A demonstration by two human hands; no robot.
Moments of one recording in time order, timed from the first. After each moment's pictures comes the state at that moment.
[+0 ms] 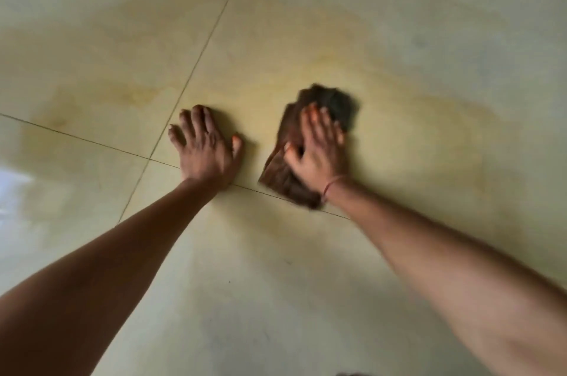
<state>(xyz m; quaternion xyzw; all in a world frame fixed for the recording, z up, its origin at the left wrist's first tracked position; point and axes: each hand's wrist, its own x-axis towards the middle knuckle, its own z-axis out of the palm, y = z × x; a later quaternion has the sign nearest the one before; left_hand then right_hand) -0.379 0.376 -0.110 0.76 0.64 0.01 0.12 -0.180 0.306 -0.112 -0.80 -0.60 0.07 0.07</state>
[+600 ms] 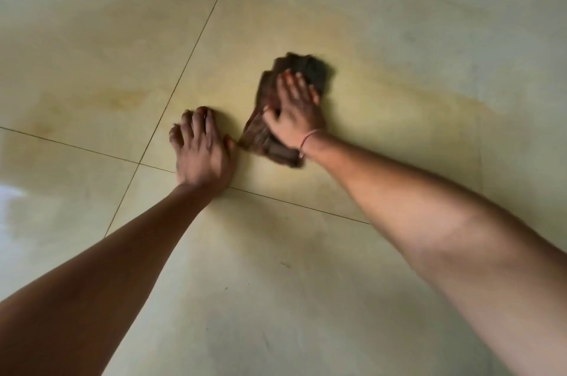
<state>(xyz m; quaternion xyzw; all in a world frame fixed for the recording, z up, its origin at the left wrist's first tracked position) -0.377 0.376 -0.119 0.79 0.59 0.08 0.09 -0.183 0.387 -0.109 -0.78 -0.62 0.09 0.05</state>
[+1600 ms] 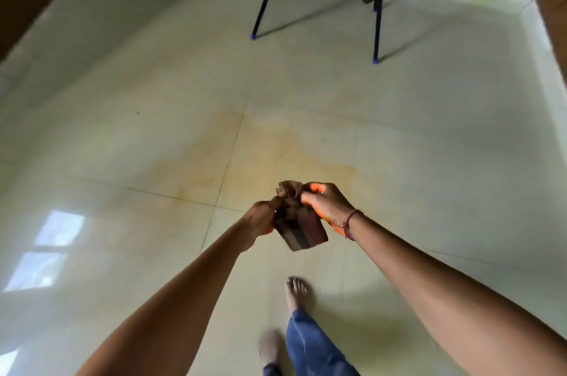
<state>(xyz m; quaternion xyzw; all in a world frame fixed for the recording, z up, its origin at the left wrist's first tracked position) -0.345 0.207 0.514 0.44 0.56 -0.02 0.70 -0.188 0.156 0.530 -0.73 -0.30 0.53 0.30</state>
